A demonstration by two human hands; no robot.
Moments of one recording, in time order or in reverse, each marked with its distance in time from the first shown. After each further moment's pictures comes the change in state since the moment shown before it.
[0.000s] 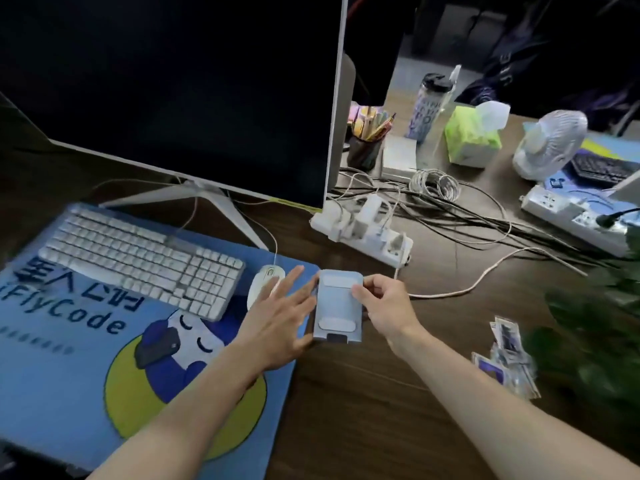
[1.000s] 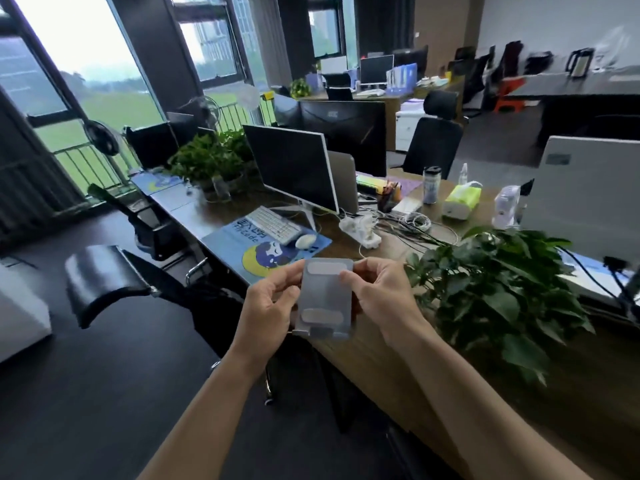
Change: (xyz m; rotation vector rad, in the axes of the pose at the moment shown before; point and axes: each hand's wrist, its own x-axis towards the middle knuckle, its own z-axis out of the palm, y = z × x) left_hand -0.241 0.711 -0.188 -1.014 1.031 -0.581; right_hand -0.434 0.084 -0.486 0.221 -0.498 -0.531
